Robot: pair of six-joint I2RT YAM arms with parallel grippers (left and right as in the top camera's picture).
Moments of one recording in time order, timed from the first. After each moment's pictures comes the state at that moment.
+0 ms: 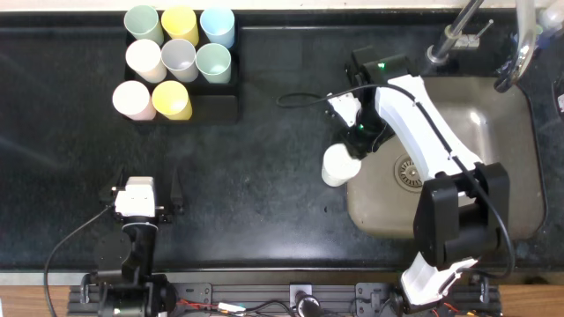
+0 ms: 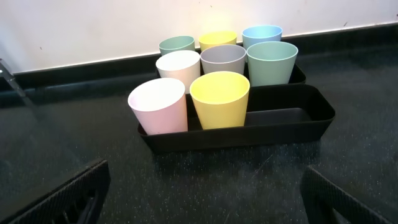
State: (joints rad) left arm 0.05 0.01 0.07 -0.22 0.03 0.13; right arm 0.27 1.89 1.50 -1.31 -0.03 -0.41
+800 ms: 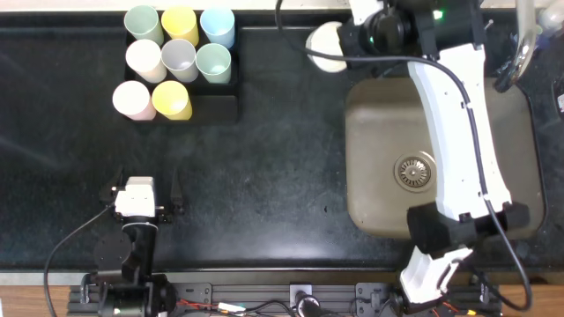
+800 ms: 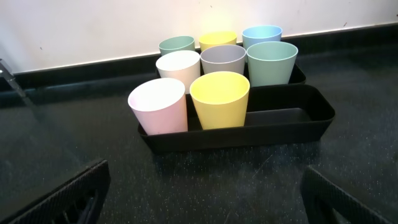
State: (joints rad) left arm 0.05 0.01 0.07 -0.22 0.03 0.13; right arm 0.29 1.97 2.38 -1.46 -0.07 -0.14
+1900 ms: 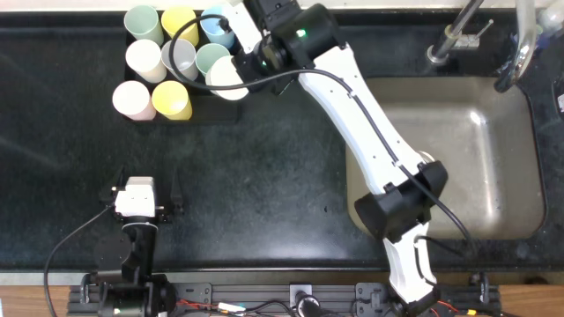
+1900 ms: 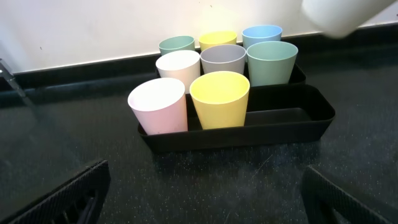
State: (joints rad) left arm 0.05 0.01 0.07 -0.22 0.03 0.13; right arm 0.59 2.19 2.39 -1.27 -0.22 -0.08
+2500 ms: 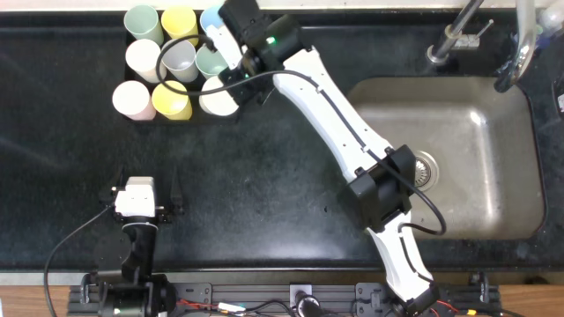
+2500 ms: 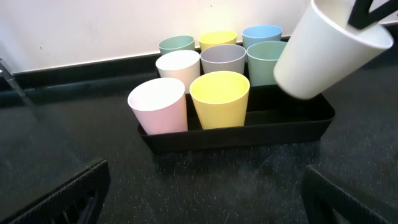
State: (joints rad) left arm 0.05 0.01 0.07 -0.22 0.03 0.13; right arm 0.64 2.31 2.39 -1.24 -0.23 -0.09
